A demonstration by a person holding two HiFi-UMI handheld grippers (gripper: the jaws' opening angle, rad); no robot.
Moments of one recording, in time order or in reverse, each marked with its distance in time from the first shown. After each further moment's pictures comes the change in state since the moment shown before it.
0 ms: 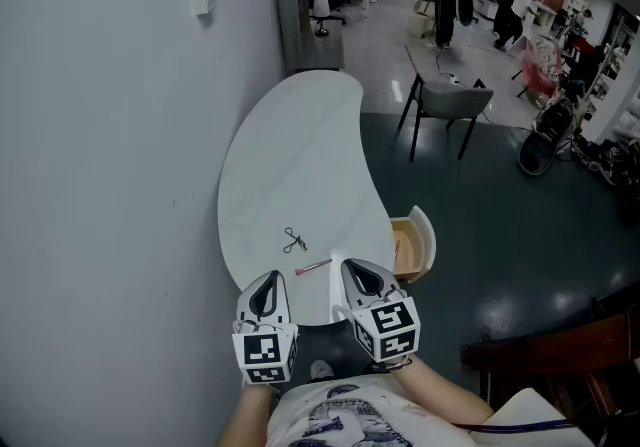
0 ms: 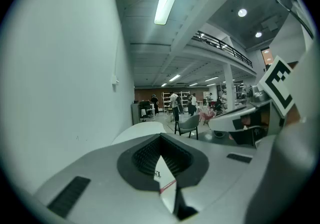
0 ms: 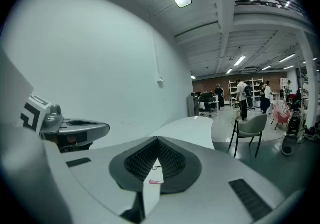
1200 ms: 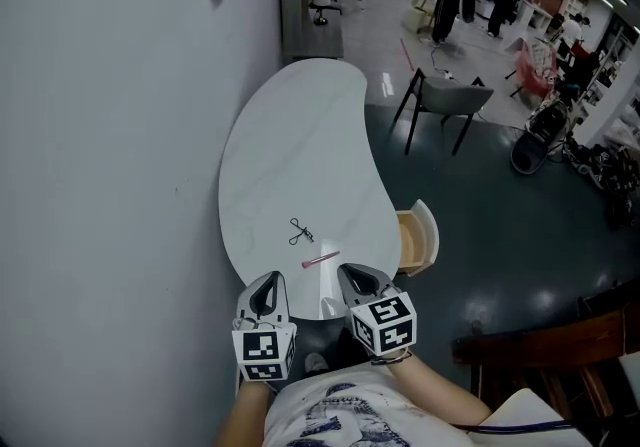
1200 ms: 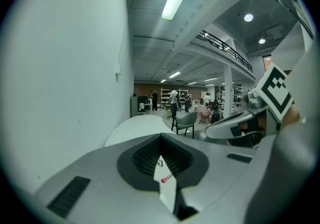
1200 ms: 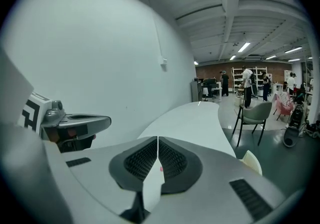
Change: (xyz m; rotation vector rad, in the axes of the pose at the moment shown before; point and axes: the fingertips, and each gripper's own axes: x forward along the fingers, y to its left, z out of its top) left arm -0.005 0.040 -0.044 -0.068 0.052 -0.045; right arm 0.036 0.040 -0.049 0.027 0.152 0.034
